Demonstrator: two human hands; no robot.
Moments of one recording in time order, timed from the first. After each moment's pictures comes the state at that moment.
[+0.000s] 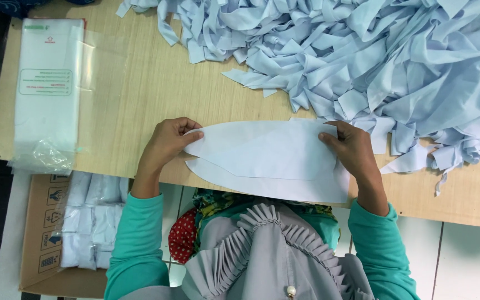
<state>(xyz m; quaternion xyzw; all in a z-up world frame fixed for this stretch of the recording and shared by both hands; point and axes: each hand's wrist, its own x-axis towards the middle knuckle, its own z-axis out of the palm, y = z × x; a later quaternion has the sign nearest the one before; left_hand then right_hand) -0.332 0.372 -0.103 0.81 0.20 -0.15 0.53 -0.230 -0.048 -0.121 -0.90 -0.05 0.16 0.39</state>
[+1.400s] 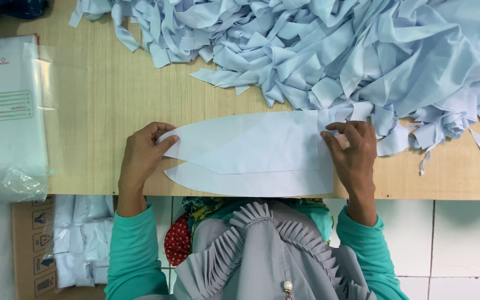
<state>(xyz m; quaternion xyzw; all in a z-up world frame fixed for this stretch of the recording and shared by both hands) -0.332 0.357 -0.092 0.85 0.20 -0.10 0.47 -0.267 -0.067 -0.090 -0.94 -0.11 -0.08 0.30</state>
